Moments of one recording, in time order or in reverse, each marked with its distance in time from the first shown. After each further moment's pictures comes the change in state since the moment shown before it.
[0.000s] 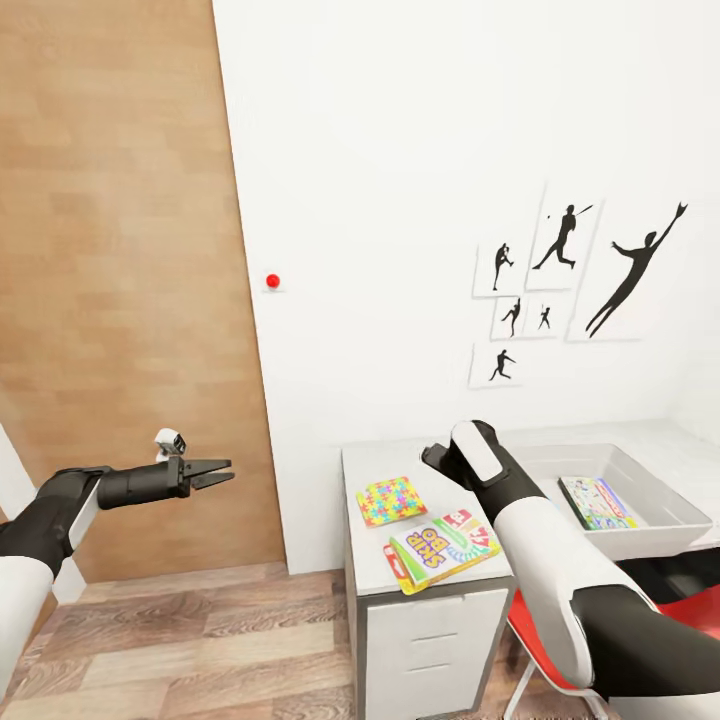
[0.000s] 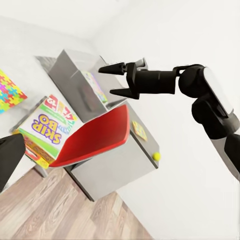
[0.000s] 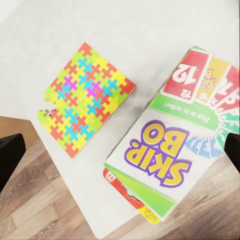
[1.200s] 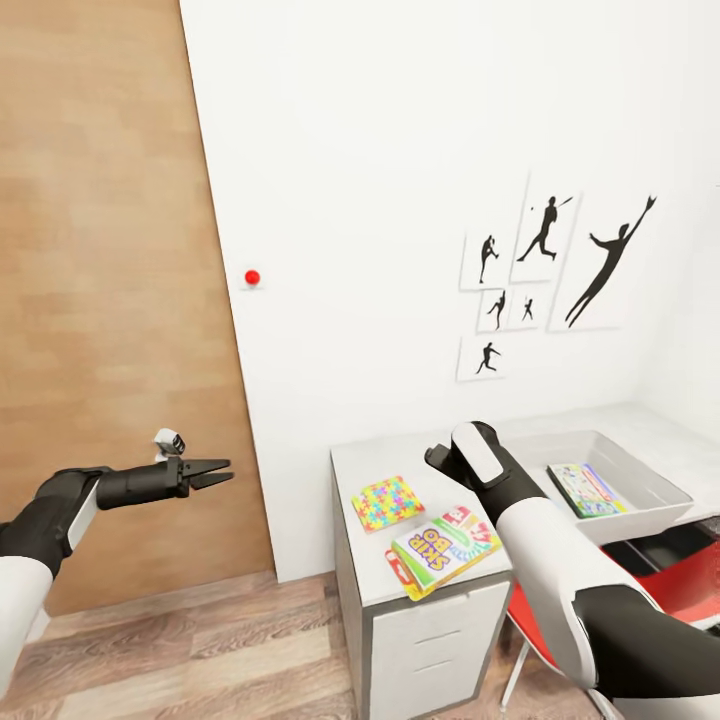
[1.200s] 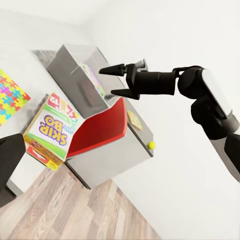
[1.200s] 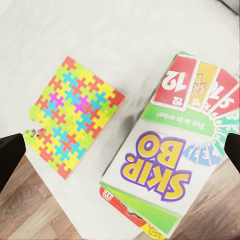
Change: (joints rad) left arm 0.000 0.002 0.003 0.001 0.000 0.000 -0.001; right arm 0.001 -0.012 0.026 0.006 0.000 -0.015 -0.001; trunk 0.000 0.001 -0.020
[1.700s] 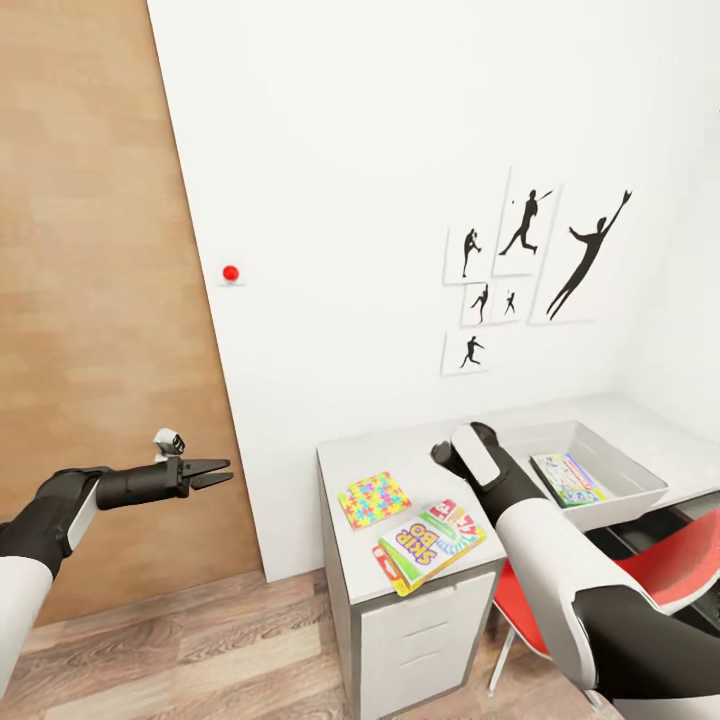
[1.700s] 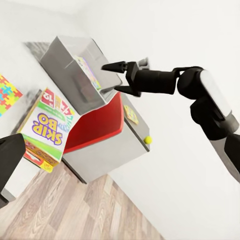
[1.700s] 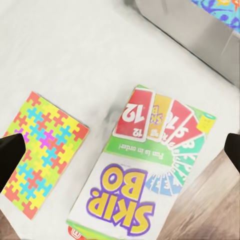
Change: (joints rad) left arm 0.001 0.000 0.000 0.000 0.000 0.000 0.000; right arm 0.002 0.002 0.001 0.002 0.094 -0.071 0.004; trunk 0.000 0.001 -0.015
